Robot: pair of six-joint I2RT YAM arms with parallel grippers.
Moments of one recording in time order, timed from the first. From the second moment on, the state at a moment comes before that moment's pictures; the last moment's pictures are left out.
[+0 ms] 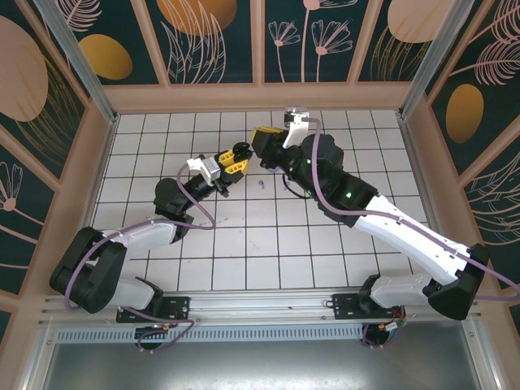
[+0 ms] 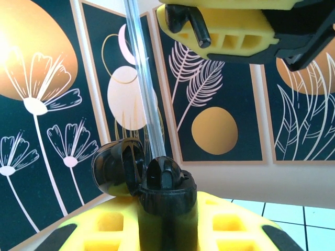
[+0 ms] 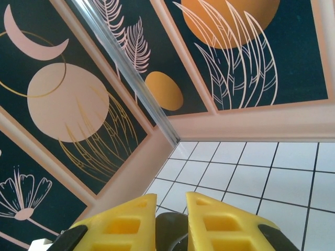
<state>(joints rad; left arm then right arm) -0.51 1.40 0.57 1.25 0.55 -0.04 0.94 1.24 1.28 -0.07 0.23 0.52</state>
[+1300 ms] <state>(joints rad) -0.51 1.40 0.57 1.28 0.52 -0.05 0.98 1.37 1.26 -0.04 0.39 0.63</state>
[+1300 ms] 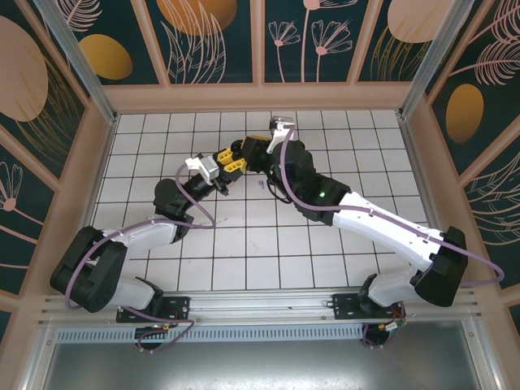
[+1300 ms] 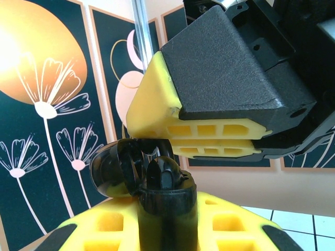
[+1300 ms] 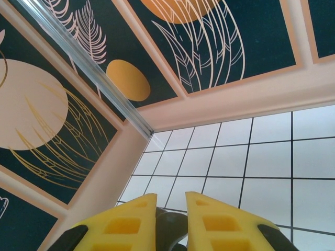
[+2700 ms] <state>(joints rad) -0.51 1.40 0.57 1.20 0.50 -0.06 1.04 1.49 1.40 -0.20 0.60 0.69</state>
